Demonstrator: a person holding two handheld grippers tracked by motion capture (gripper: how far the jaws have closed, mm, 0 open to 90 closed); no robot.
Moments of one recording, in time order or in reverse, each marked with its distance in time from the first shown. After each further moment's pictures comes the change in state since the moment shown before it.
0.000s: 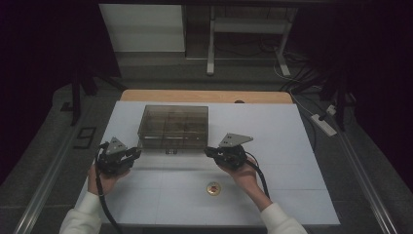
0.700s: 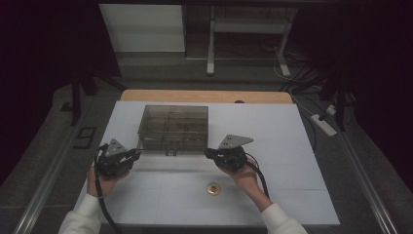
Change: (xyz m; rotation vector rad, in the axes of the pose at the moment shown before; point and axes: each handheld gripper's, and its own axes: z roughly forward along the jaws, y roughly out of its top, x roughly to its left) left arm -0.003 -0.004 -0.003 0.001 -0.002 0.003; right arm 0.004 0.000 -0.003 0.003 0.008 -0.013
